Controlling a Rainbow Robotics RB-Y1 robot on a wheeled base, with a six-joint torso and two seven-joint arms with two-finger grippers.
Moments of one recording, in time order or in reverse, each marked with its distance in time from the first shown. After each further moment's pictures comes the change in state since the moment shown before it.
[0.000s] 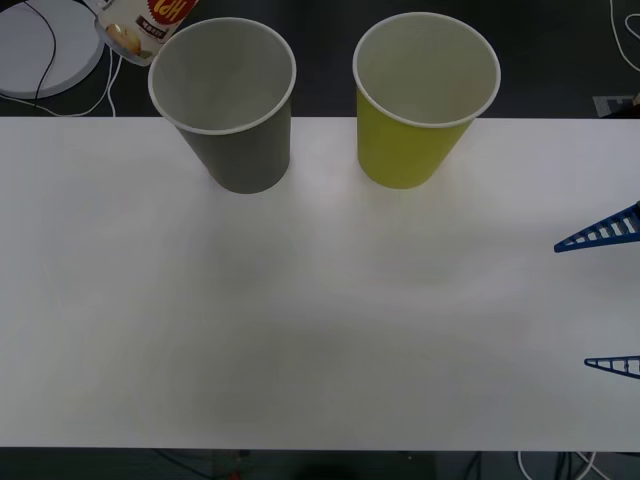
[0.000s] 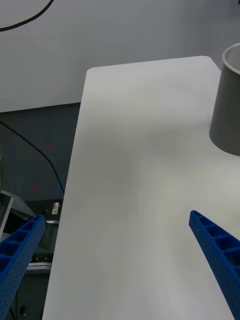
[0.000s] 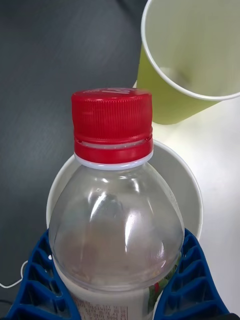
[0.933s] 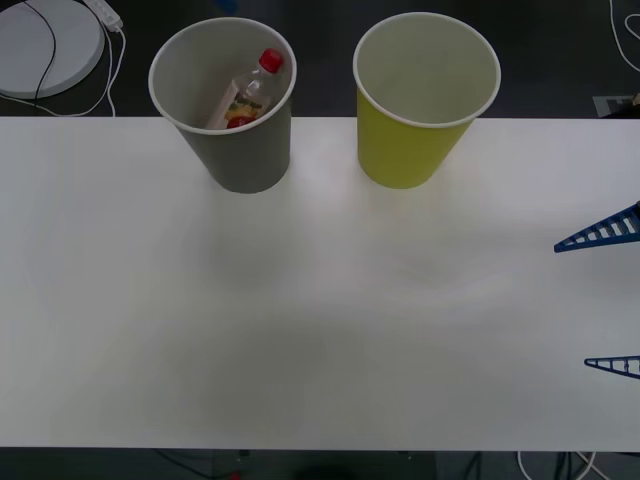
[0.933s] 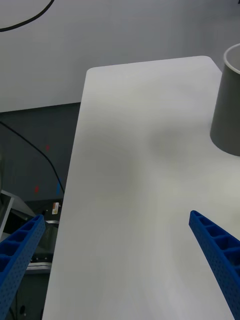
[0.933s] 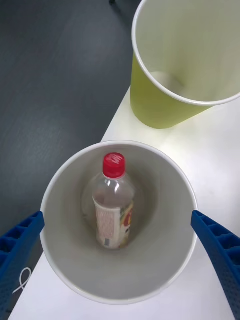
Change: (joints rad) right arm 0.000 0.000 0.000 0.000 0.000 0.000 0.000; left arm 0.001 -0.014 0.000 0.002 0.011 0.005 -0.012
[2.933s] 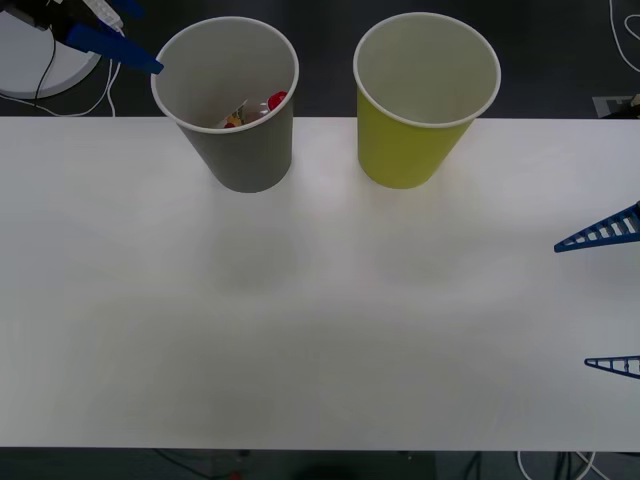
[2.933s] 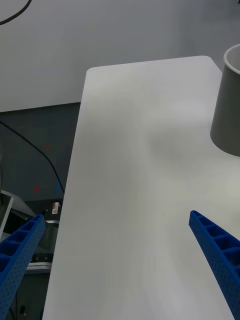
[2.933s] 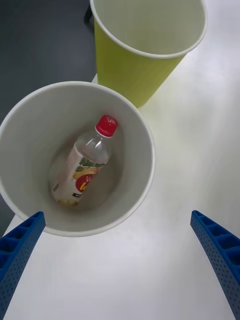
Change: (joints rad) right arm 0.000 0.000 0.000 0.000 0.000 0.000 0.000; left arm 0.328 0.483 -0.045 -0.585 0.398 0.132 0.002
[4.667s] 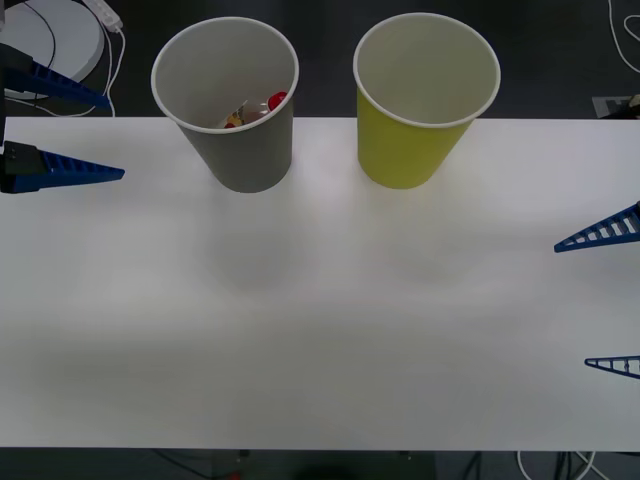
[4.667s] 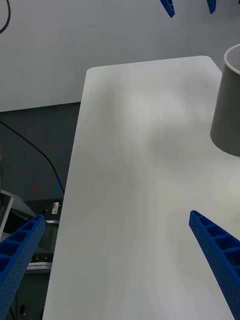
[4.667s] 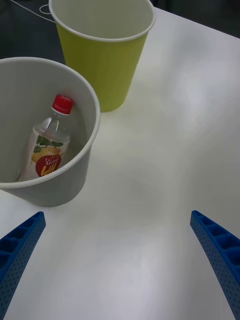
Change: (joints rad) right arm 0.000 0.000 0.000 0.000 0.000 0.000 0.000; left arm 1.019 0.078 0.857 -0.534 -0.024 0.139 -0.132
